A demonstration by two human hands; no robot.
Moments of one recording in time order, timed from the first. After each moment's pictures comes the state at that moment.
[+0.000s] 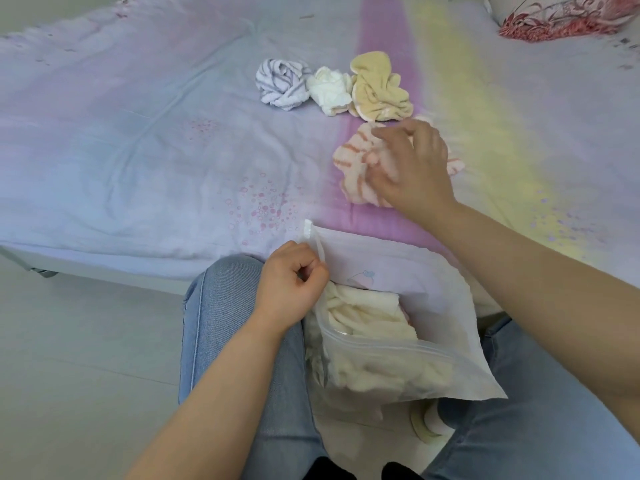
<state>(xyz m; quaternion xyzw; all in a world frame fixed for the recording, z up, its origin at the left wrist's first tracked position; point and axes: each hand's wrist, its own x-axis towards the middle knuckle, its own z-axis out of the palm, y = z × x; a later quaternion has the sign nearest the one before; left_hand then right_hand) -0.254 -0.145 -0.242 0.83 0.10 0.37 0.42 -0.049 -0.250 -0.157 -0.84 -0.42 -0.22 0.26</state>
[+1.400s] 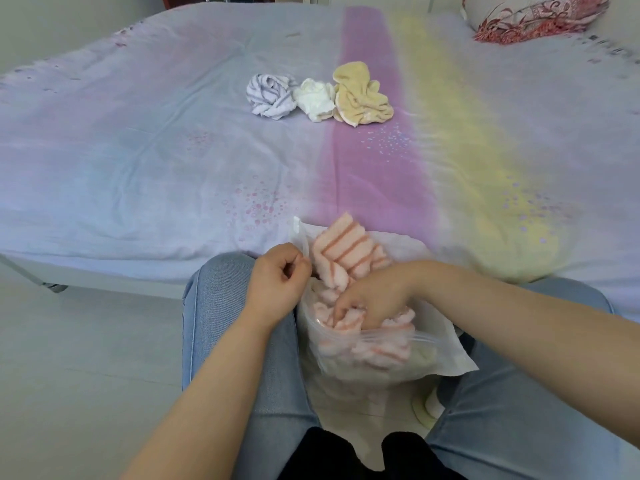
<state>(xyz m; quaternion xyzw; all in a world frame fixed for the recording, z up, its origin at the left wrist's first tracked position) -0.281 -0.158 -0.233 0.82 0.15 0.31 0.46 -0.165 -0.300 -0.175 -0.71 -0.55 0.42 -0.12</state>
